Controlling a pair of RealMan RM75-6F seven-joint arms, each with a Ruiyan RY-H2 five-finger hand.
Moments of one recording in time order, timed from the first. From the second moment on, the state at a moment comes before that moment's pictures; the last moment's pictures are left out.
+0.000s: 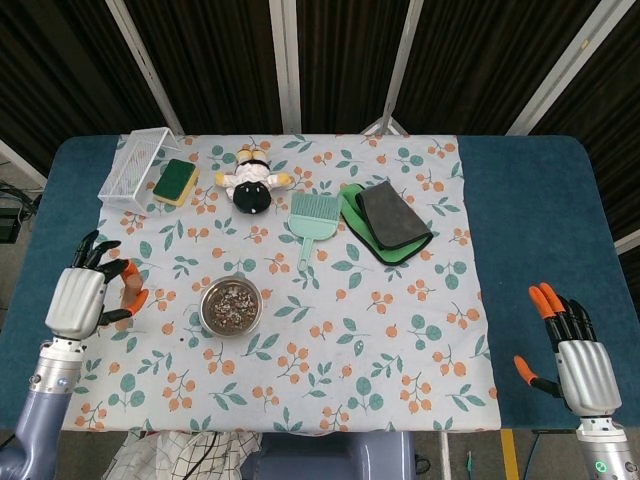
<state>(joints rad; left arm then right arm) -0.32 -1.31 -0.13 -1.58 1.48 1.46 0.02 0.05 -1.16 0.03 -1.64 -1.60 1.54 0.07</state>
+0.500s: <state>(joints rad) -0.37 -1.35 -0.26 -1.66 1.52 1.55 -0.10 0.05 -1.16 0.03 -1.63 -1.59 1.54 0.08</state>
